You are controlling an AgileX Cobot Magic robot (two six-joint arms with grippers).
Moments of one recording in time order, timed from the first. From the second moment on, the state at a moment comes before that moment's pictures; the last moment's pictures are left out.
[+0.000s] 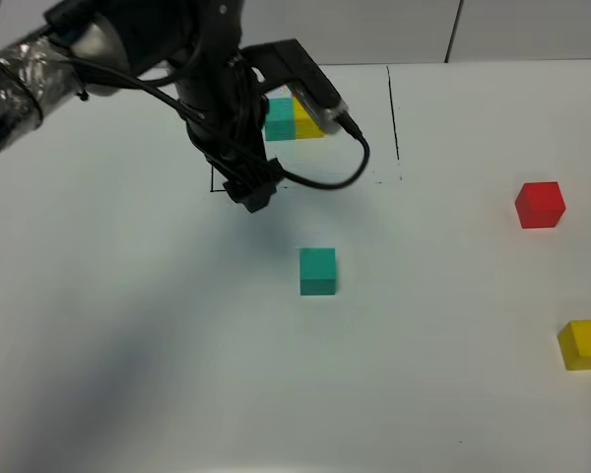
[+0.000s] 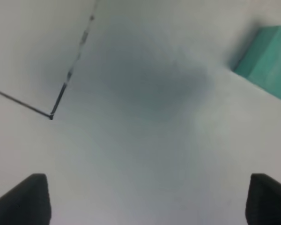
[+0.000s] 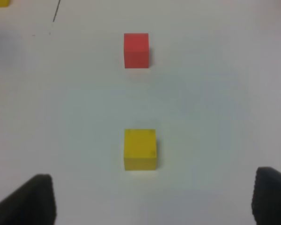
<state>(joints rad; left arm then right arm) -0.53 2.09 -1.84 0.04 1.15 0.48 0.00 0.05 -0.50 0.01 1.06 -0.01</state>
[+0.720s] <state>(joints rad) -0.14 1.60 -1.37 -0.05 0.79 0.34 0.00 0.05 -0.50 0.01 1.06 -0.01</state>
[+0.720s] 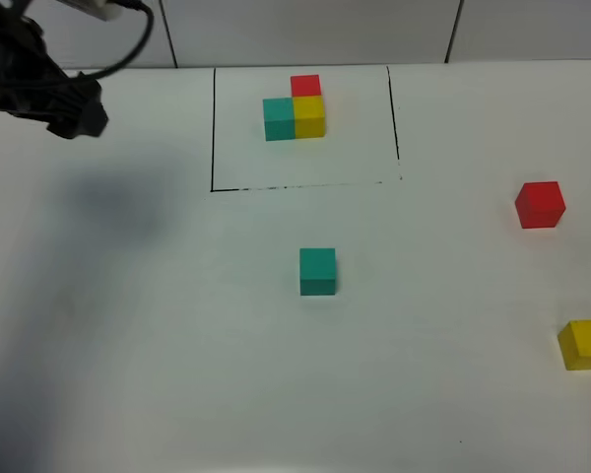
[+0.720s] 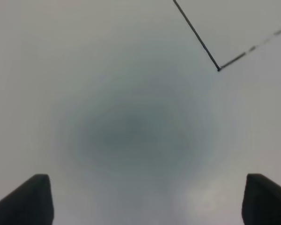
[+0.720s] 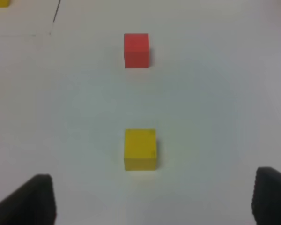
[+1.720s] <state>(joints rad) -0.12 0.64 -0.79 0.10 0.77 -0.03 0.00 0.05 -0.50 0.01 1.06 -0.01</state>
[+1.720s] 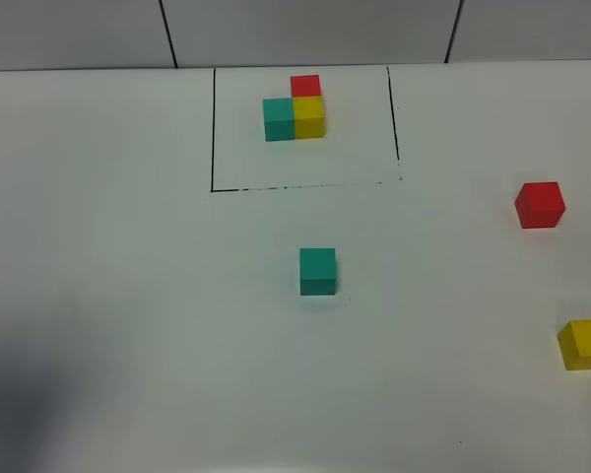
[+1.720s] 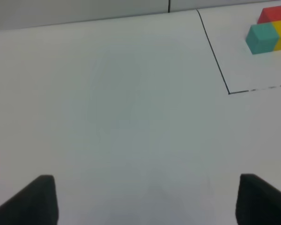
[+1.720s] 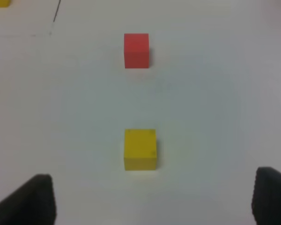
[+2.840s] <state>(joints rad) -0.12 0.03 -0.57 0.04 1.01 -0.06 0.00 0.05 -0.50 0.01 1.06 -0.01</state>
